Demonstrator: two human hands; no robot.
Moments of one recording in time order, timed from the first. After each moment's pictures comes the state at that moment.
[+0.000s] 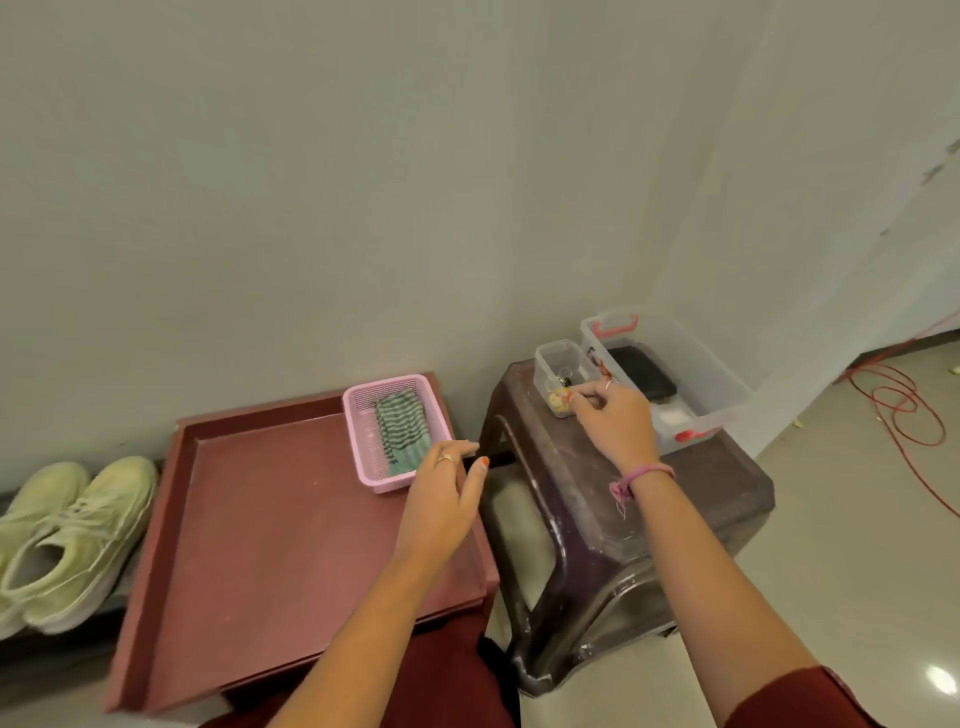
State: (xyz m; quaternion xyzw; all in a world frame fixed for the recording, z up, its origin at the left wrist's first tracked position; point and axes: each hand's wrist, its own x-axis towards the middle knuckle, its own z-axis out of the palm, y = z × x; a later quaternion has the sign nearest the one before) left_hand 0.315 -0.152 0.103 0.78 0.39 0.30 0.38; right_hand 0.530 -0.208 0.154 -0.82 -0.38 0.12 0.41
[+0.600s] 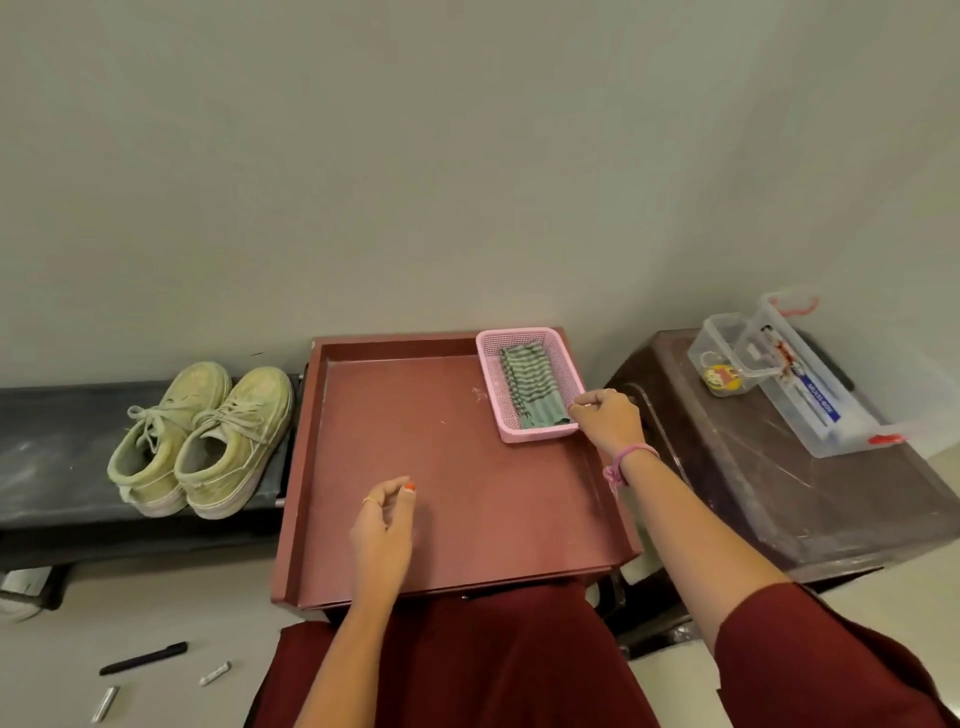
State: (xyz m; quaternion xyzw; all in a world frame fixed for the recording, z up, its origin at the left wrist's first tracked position) left_hand 0.090 -0.113 0.021 0.50 0.61 0.37 0.49; right_hand 0.375 -0.089 0.061 -0.85 -0.35 0.24 0.30
